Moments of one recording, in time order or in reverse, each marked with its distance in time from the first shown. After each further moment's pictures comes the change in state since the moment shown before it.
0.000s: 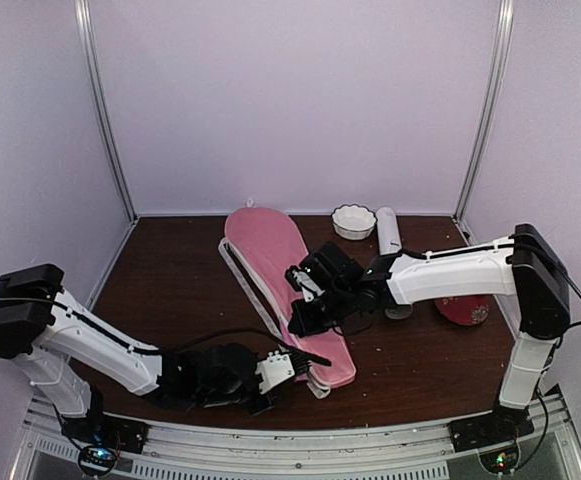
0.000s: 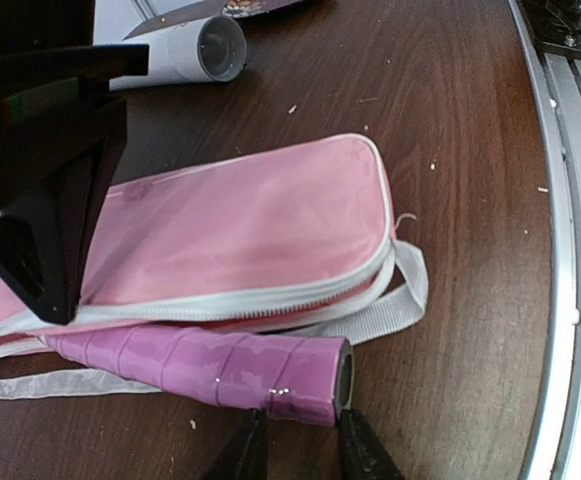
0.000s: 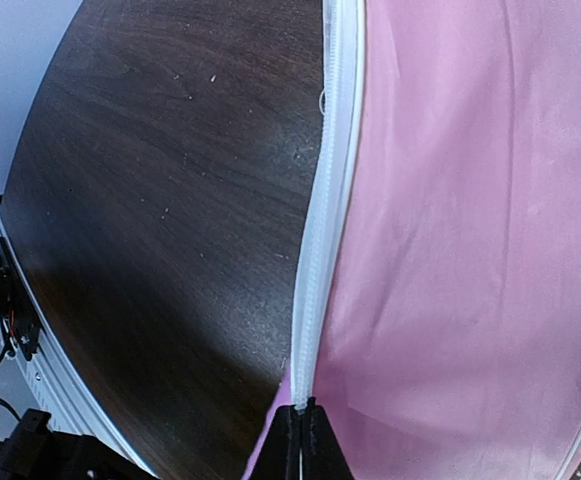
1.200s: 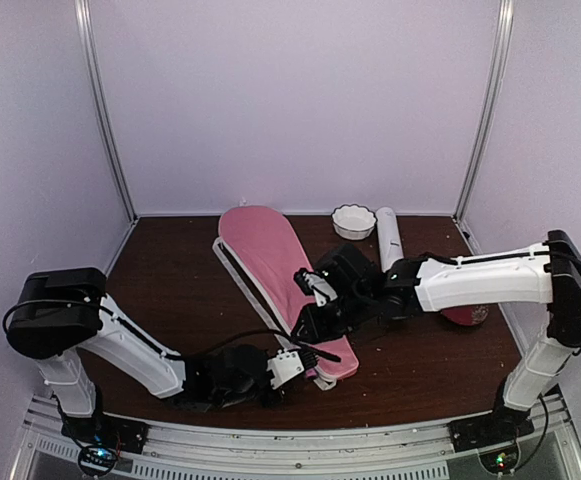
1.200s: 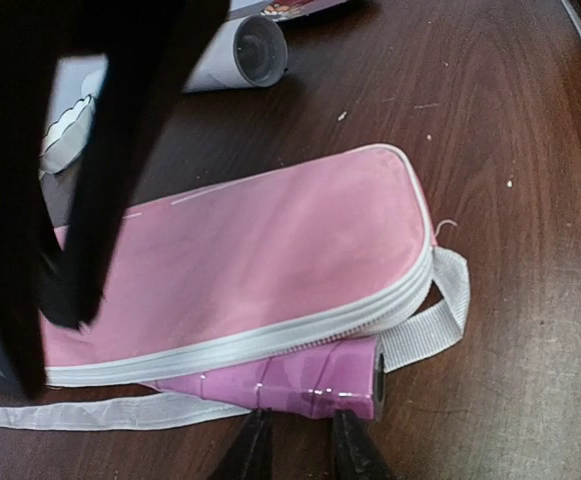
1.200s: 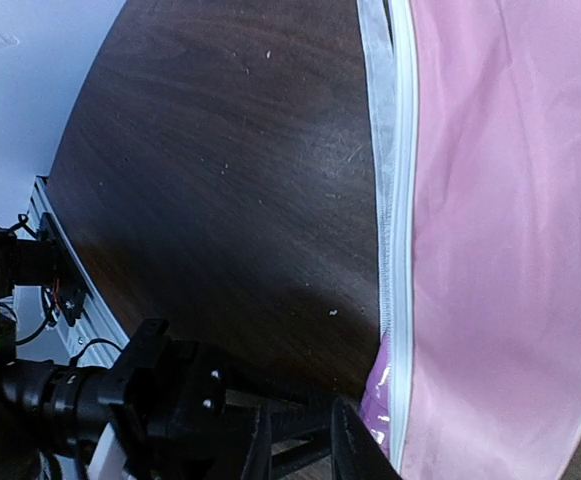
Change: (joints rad) left arm 0.032 0.220 0.035 0.267 -0.066 0.071; right arm 0.040 -0.135 -0.123 0.033 -0.036 0.076
